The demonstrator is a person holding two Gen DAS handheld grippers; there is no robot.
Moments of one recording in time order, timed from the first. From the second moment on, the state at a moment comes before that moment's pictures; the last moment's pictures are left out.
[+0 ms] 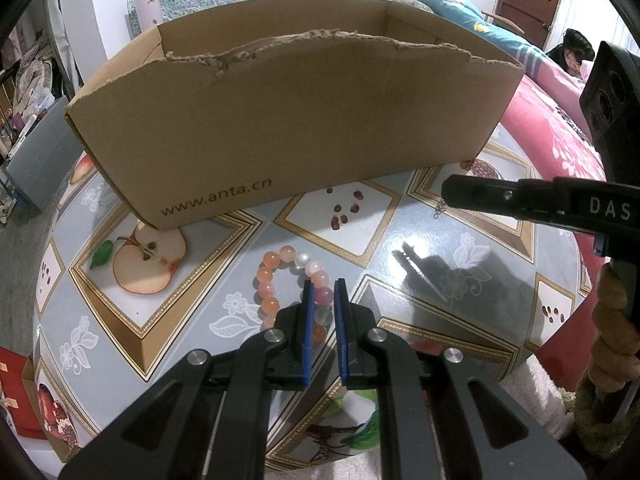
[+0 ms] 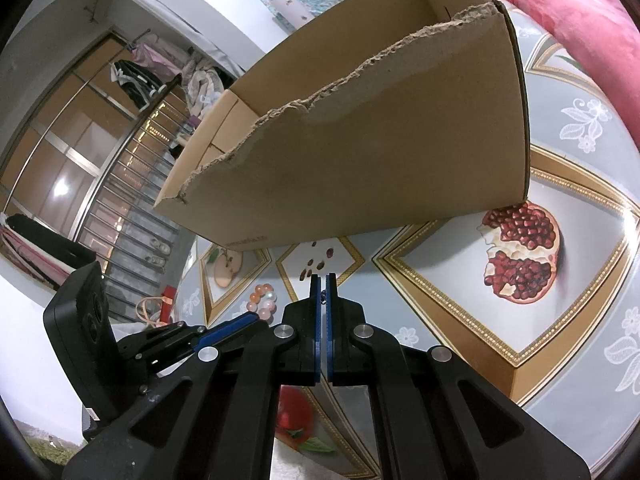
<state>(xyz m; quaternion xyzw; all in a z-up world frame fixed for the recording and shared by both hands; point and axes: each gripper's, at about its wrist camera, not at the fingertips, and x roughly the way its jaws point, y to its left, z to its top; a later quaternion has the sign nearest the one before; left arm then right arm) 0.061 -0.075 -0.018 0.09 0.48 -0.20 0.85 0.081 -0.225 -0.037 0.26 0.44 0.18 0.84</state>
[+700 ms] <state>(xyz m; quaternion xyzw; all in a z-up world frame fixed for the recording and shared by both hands) 0.075 -0.025 0.053 -0.04 0.43 -0.24 0.87 0.086 -0.231 0.023 0.24 0.39 0.20 0.86</state>
